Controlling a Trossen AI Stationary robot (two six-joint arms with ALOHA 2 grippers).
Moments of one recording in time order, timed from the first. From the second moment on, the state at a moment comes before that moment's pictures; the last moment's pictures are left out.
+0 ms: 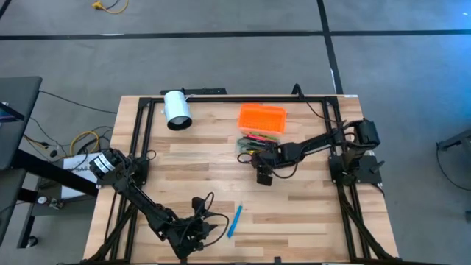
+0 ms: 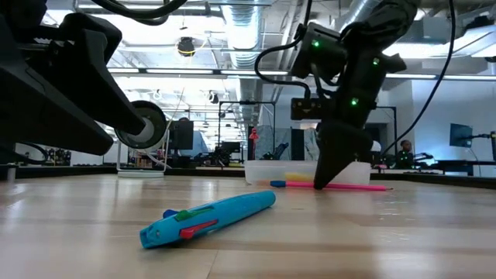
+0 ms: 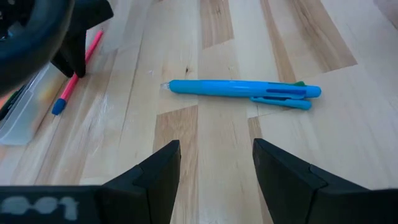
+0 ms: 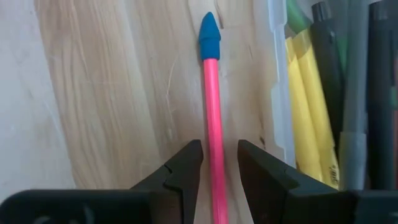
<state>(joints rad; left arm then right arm) -0.82 1.88 0.96 -0.01 -0.82 -0.35 0.06 1.82 0.91 -0.35 0.19 0.17</state>
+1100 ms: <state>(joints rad) -0.82 1.88 0.96 -0.01 -0.82 -0.35 0.20 1.82 0.91 -0.37 0.06 0.26</state>
